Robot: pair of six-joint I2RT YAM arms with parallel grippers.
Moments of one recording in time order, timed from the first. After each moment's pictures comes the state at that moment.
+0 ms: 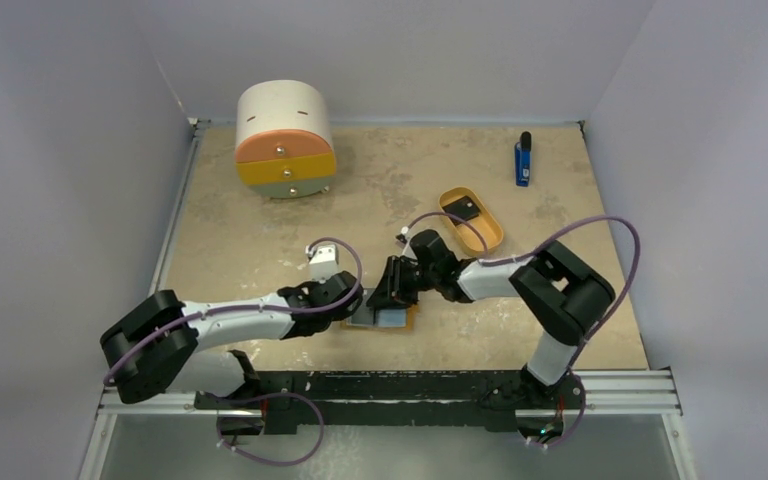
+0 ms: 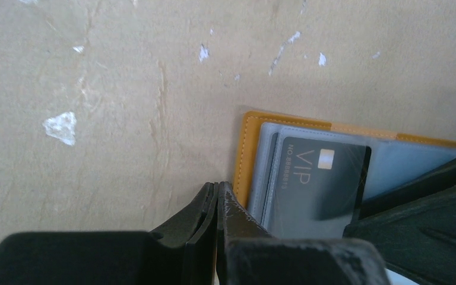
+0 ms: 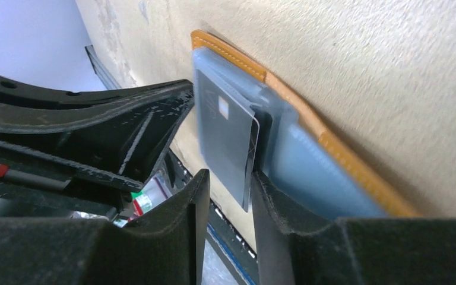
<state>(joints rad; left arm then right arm) -0.97 1.32 0.53 -0.23 -0.55 -0.99 0.75 1.77 0.69 0.34 -0.54 1.05</state>
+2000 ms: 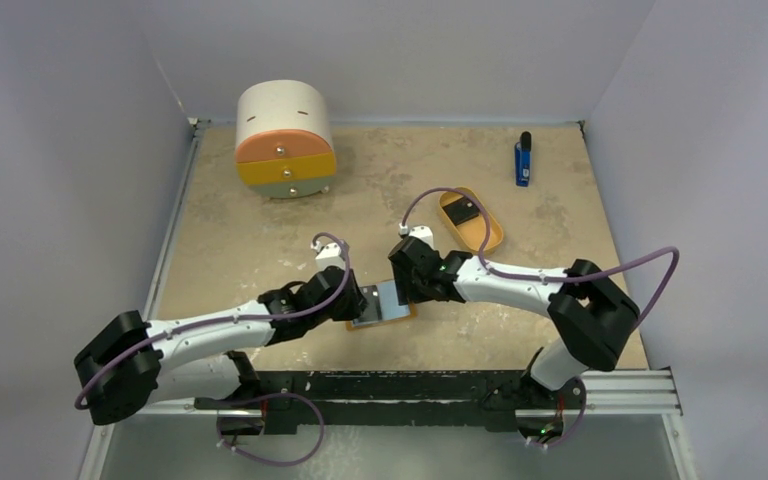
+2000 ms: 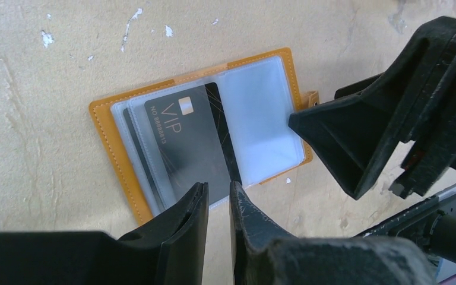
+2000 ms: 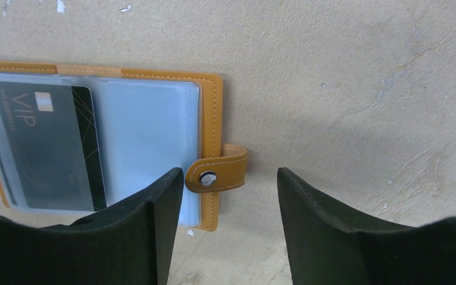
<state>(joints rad) -0.97 1.15 0.51 -0.10 -0.27 -0.94 0.92 1.56 0.90 -0.44 0.30 0.64</state>
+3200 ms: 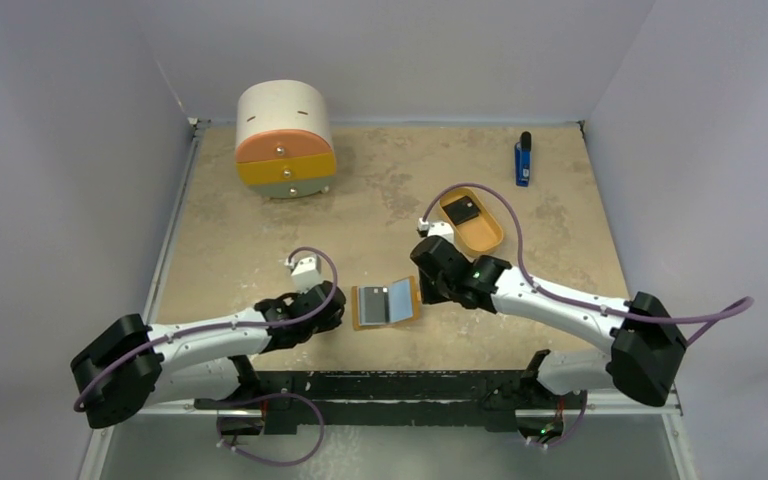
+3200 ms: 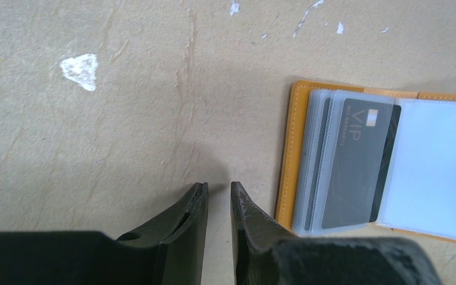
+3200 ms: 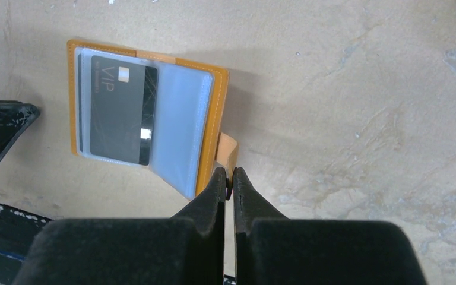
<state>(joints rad) -0.97 1.11 0.40 -0.29 -0.47 -1.11 0.93 1.31 0.86 -0.55 0.29 0.66</state>
